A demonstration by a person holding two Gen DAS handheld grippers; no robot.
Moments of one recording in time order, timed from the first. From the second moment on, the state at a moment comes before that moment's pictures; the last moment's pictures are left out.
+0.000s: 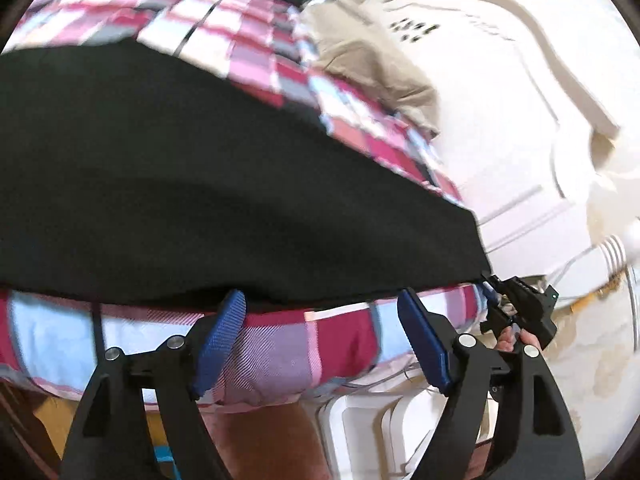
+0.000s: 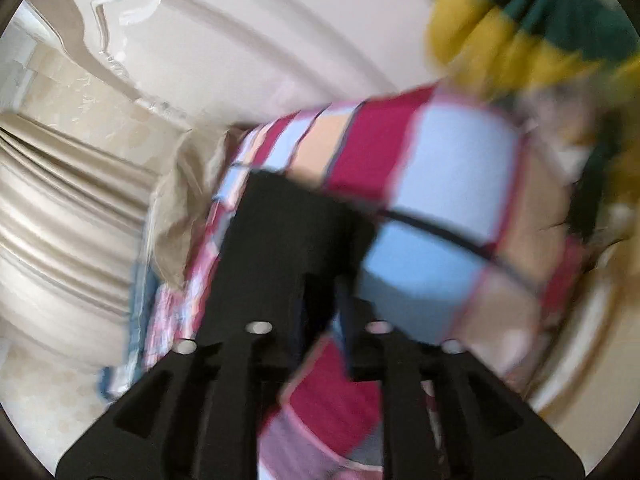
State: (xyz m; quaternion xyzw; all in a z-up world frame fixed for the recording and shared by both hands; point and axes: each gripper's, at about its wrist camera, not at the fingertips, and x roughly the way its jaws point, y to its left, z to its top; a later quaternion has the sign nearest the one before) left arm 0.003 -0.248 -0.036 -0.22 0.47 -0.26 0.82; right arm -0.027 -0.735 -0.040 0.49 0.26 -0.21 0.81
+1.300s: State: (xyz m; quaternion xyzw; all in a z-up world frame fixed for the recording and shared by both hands) left arm 0.098 0.047 -0.048 -0.19 0.44 -0.13 0.87; right arm 0.132 -0.712 0.006 0.20 0.53 -0.05 0.82
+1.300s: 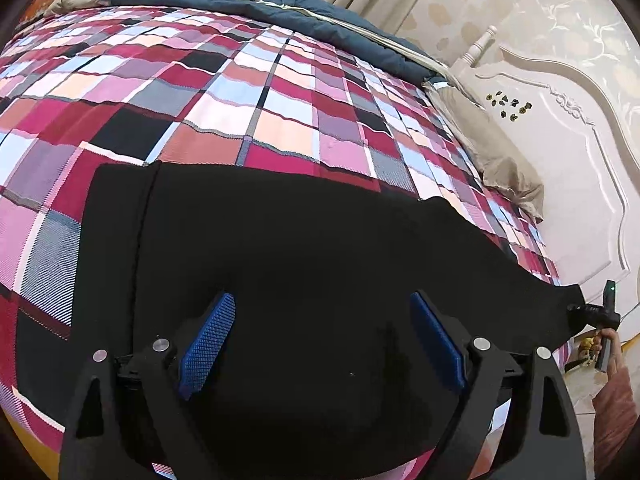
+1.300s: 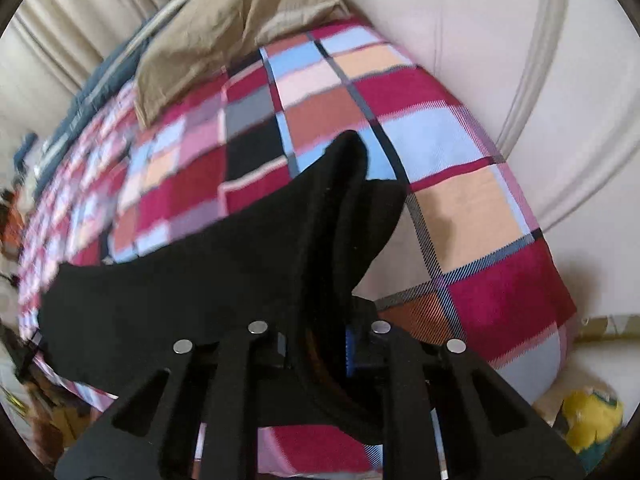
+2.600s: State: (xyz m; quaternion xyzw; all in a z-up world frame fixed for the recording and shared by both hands) left arm 0.098 0.047 -0.056 -0.18 0.43 -0.15 0.87; right arm 0.173 -0.376 0.026 0.20 0.48 0.08 0.85
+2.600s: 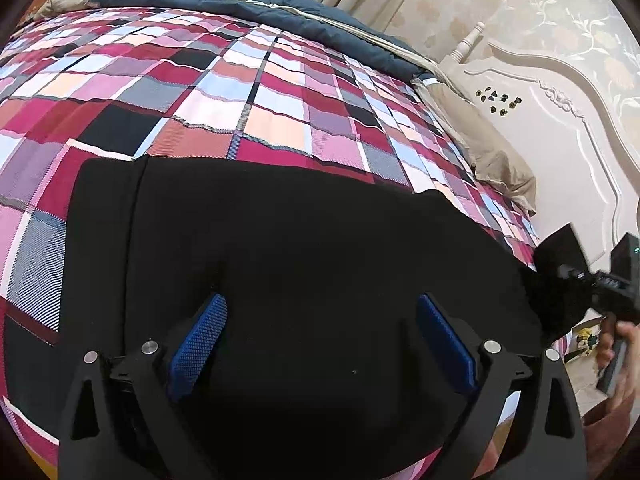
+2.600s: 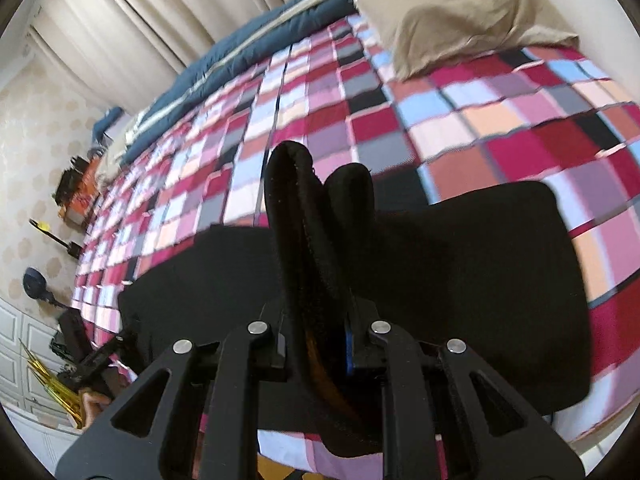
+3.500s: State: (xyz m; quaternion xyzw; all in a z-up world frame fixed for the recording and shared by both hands) left arm 0.099 0.049 -0.058 -0.19 0.43 -0.16 0.87; right arm 0.181 -0.296 -0.021 0.04 0.51 0.01 0.86
